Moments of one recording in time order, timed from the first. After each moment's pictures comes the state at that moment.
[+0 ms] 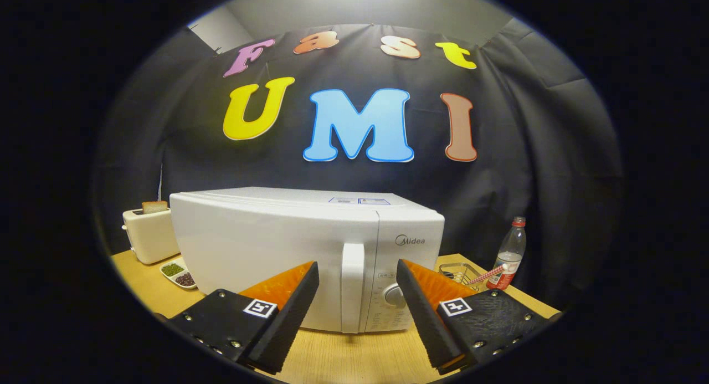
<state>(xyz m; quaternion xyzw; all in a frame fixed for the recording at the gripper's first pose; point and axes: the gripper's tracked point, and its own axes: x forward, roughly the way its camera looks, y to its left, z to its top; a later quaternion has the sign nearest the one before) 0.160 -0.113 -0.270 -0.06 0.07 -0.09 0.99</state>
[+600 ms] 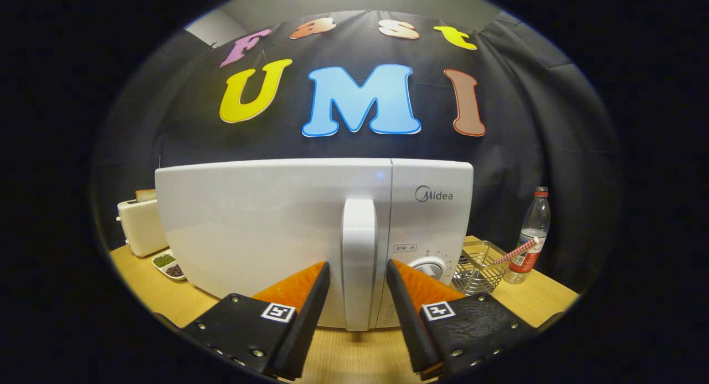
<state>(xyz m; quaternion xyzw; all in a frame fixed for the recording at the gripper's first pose) 0.187 -0.121 -0.320 -0.05 0.09 -0.08 0.99</state>
